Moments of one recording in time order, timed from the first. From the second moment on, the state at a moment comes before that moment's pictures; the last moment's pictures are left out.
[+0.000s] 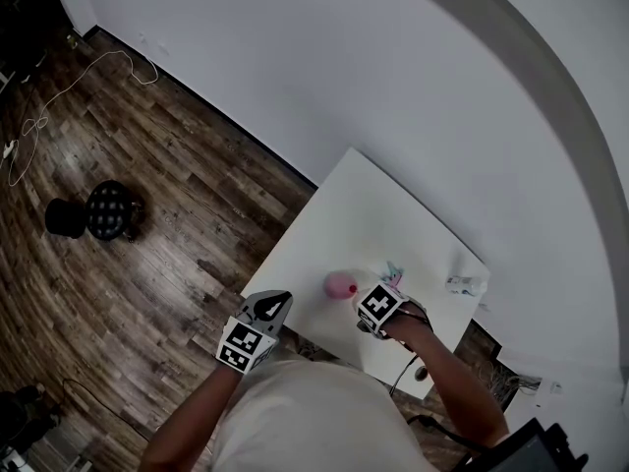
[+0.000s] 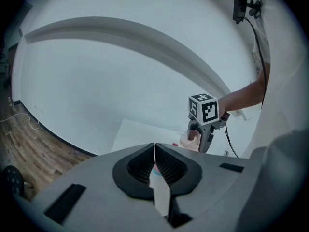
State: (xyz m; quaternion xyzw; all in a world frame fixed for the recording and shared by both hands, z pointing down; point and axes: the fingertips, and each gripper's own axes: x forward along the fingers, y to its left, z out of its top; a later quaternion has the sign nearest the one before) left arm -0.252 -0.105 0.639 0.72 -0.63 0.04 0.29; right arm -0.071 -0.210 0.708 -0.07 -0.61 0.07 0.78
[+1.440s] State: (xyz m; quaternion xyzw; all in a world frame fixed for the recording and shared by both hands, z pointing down) left arm -0.256 -0.106 0.645 0.72 -0.63 0.04 0.30; right arm -0.070 -0.210 0.704 -0.08 -0.58 0.09 0.81
